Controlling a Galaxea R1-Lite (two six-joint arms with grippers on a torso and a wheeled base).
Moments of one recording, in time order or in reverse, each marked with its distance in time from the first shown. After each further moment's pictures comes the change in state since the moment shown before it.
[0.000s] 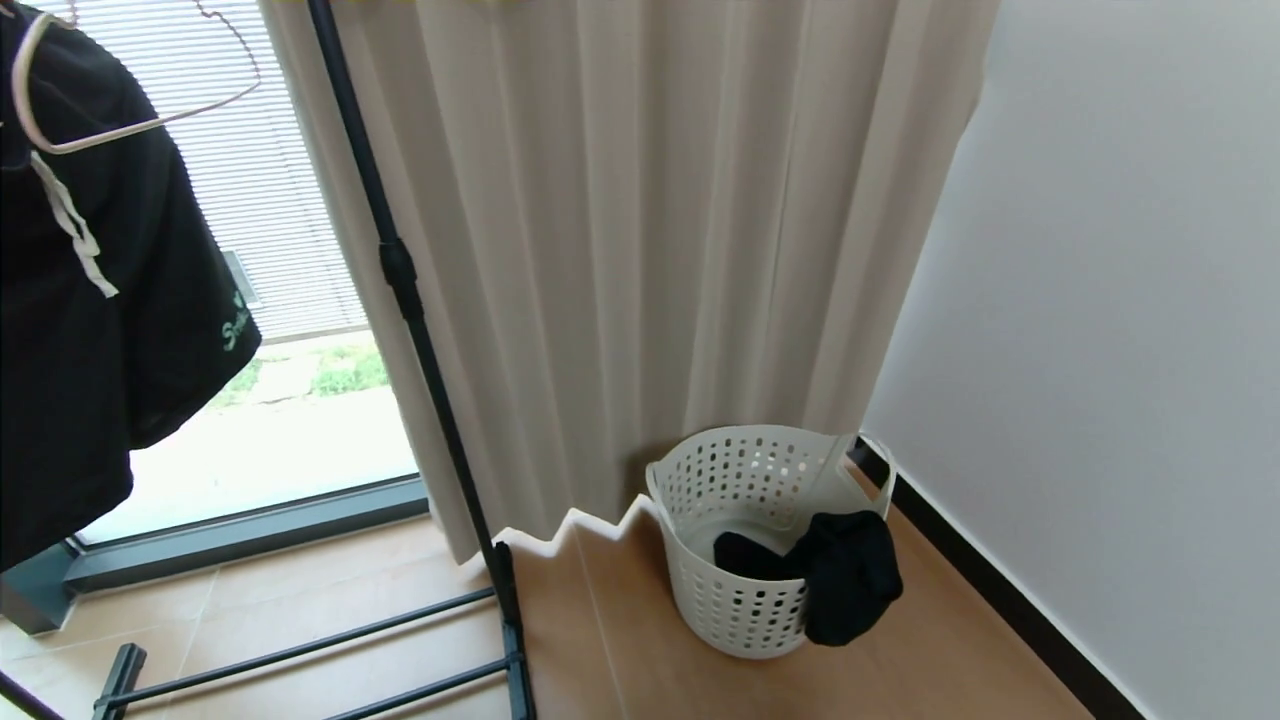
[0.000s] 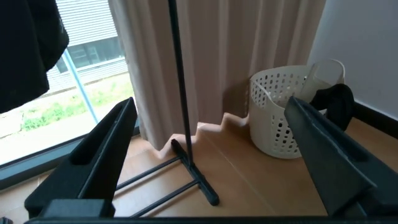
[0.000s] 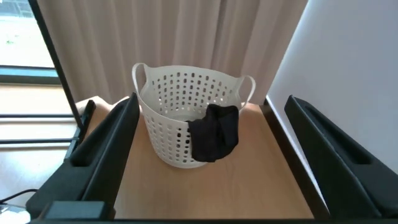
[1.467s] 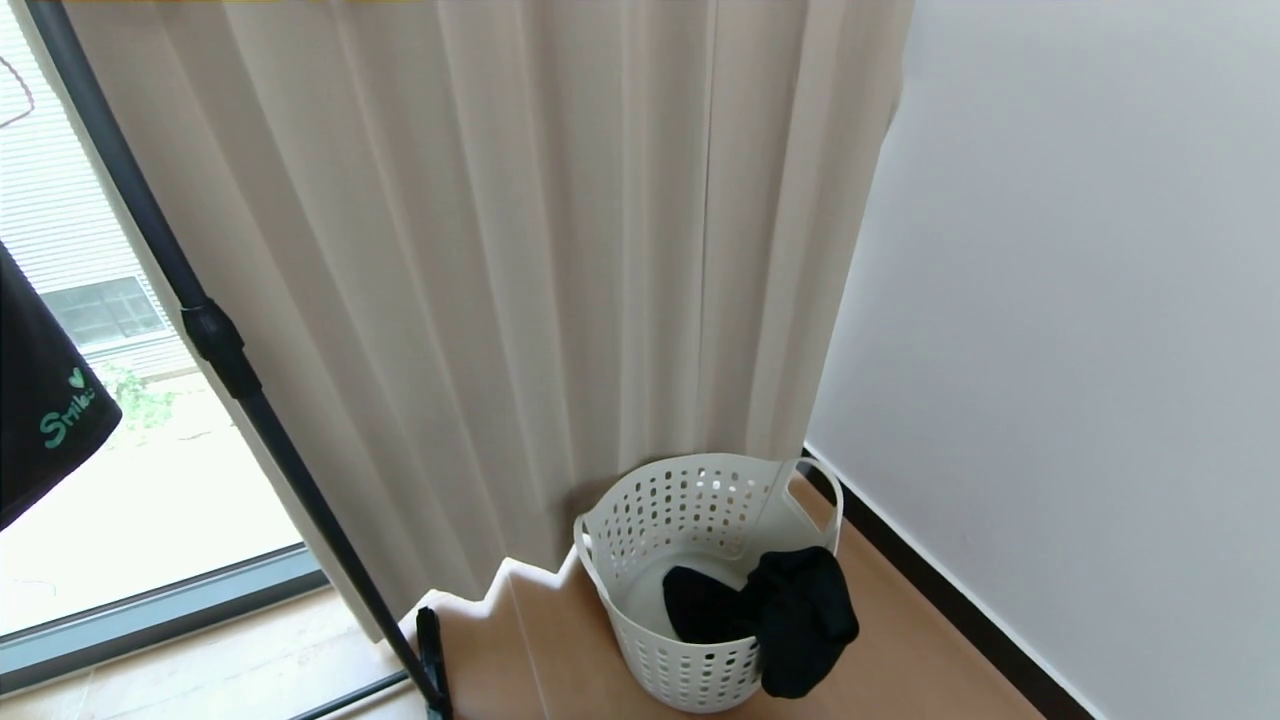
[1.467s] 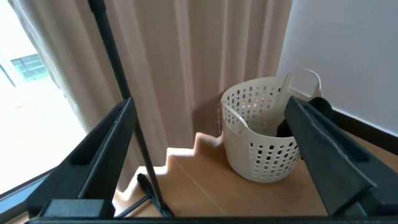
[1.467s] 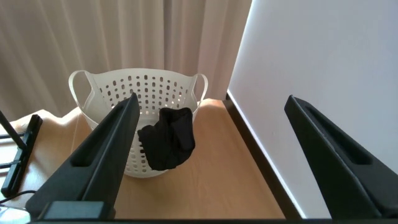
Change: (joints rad) left arm 0.000 0.000 0.000 -0.001 0.000 0.000; right arm 0.000 0.000 0.000 0.000 0.000 0.000
